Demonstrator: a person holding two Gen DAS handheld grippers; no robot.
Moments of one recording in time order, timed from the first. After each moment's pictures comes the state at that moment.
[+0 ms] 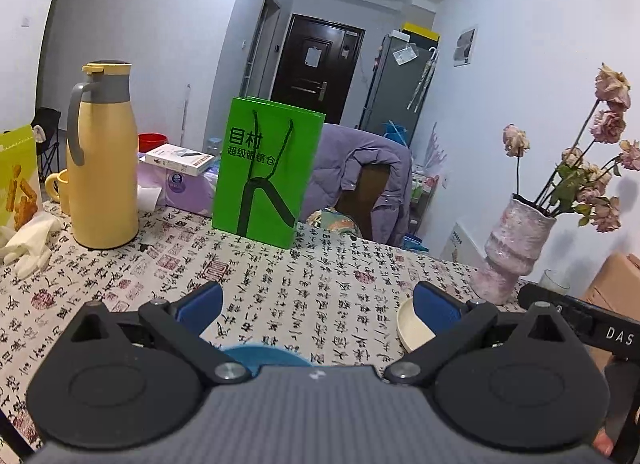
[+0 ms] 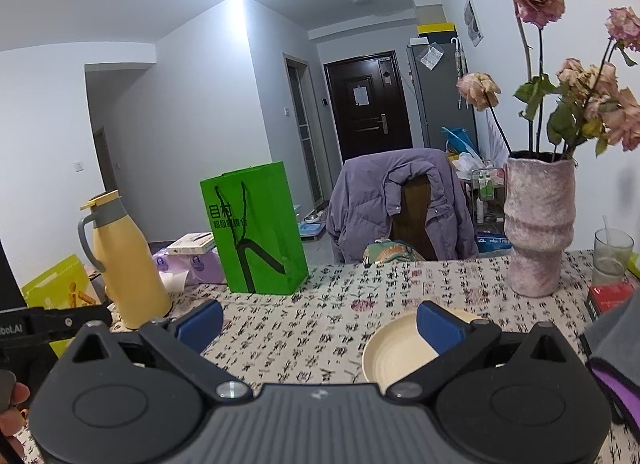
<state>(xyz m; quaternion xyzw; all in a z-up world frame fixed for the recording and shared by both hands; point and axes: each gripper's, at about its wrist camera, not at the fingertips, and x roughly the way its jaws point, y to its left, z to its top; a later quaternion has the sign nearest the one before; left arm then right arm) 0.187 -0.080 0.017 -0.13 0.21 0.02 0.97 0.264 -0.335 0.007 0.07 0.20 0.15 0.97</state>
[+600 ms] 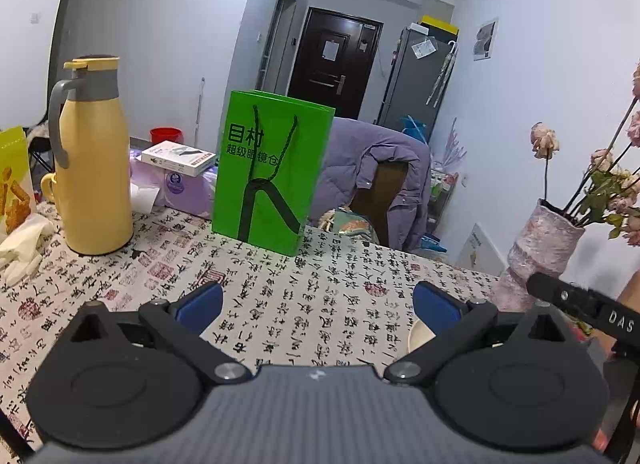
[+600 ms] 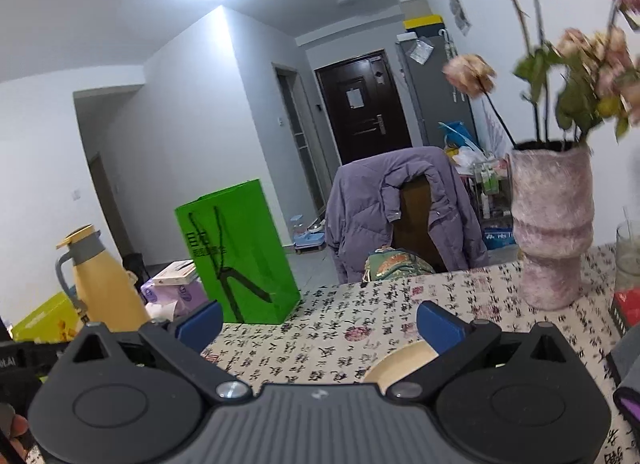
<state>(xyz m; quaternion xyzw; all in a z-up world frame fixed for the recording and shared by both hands) 0.248 -0.097 0.015 -0.12 0.23 0.05 0.96 0.339 -0.365 -0.009 0.11 0.20 0.15 0.96</state>
